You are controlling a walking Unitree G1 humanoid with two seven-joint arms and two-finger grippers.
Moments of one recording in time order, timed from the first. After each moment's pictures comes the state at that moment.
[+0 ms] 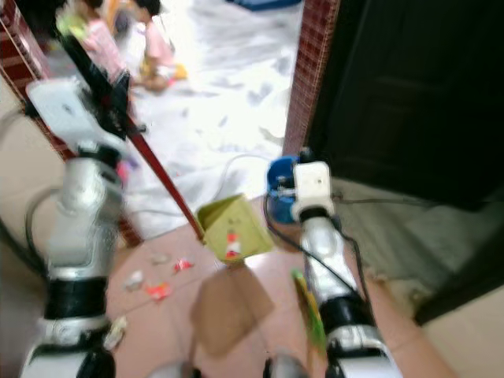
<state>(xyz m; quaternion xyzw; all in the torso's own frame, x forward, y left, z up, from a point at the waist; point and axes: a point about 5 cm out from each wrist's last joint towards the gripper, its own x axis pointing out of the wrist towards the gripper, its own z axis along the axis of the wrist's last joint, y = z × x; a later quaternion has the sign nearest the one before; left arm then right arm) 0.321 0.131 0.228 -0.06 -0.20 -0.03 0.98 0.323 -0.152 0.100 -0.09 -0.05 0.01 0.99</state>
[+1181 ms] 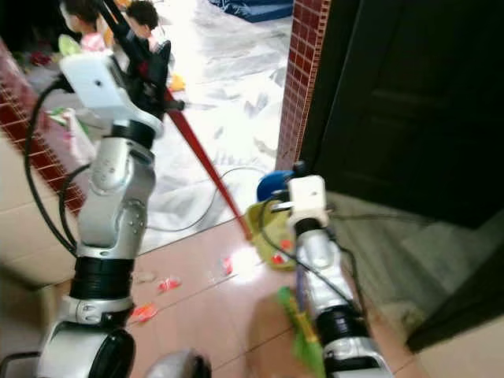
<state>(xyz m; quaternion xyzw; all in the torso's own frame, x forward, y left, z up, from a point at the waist) 0.330 0.101 0.266 -0.11 -0.26 -0.08 0.96 0.315 -0.131 0.087 -0.07 -0.03 0.07 0.99</state>
